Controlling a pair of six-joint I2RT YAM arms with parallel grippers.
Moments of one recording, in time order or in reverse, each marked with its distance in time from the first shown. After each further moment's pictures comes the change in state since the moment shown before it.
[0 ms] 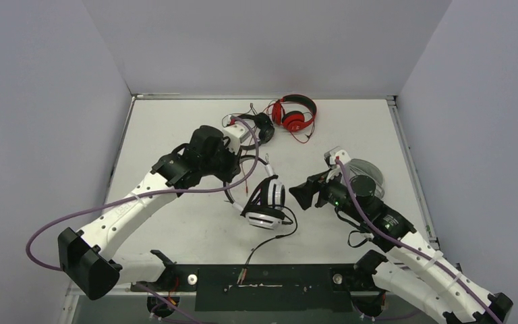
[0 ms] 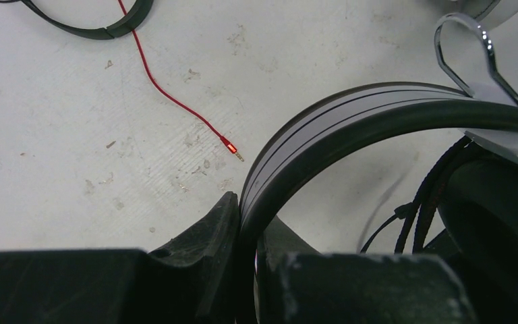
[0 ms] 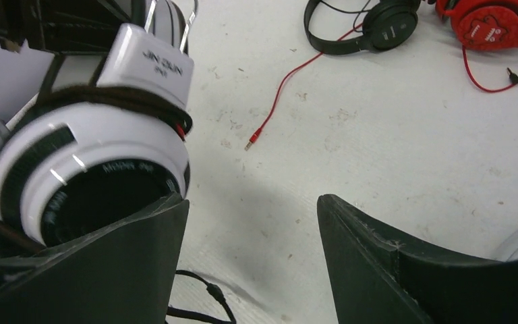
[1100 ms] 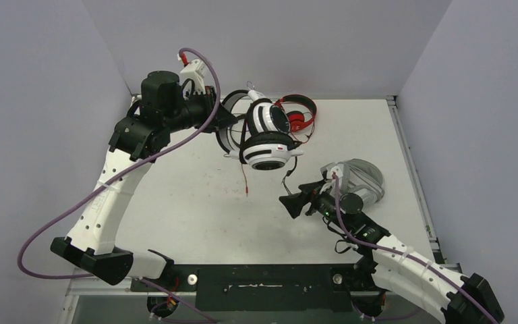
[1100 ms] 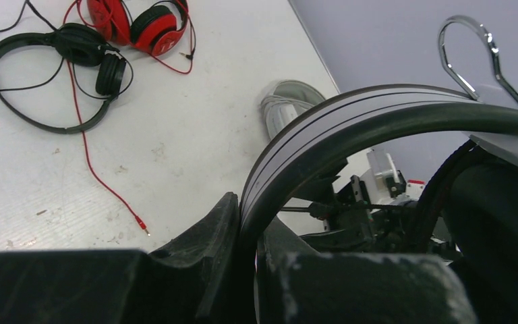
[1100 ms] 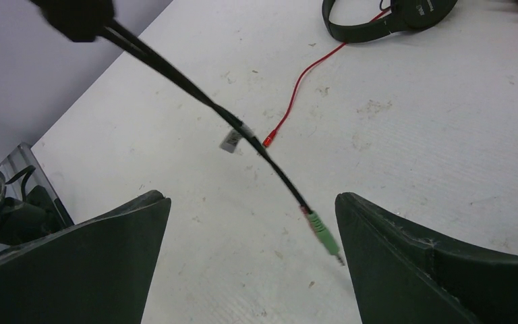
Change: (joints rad) left arm 0.241 0.107 0.571 -0.180 0.319 -0.375; right arm 0.000 -0.010 -0.422 0.533 -0.011 0.153
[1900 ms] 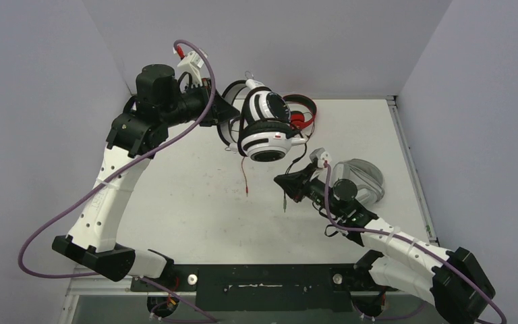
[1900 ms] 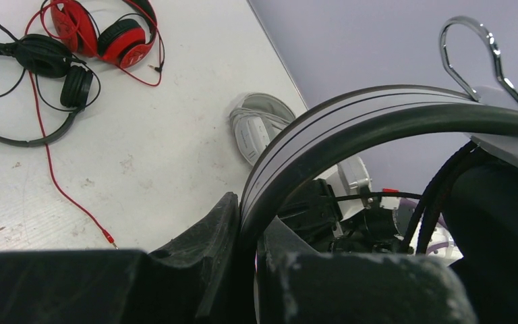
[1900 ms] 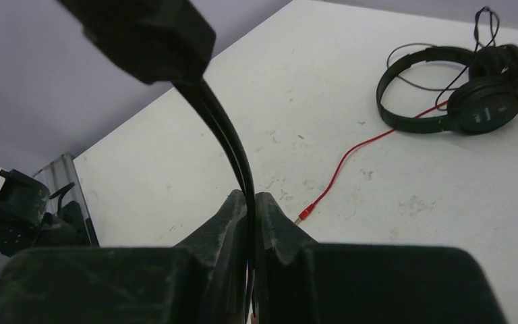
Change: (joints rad) left arm 0.015 0.035 0.080 0.030 0.080 -0.102; right arm 0.001 0.301 0.120 0.333 -0.144 -0.057
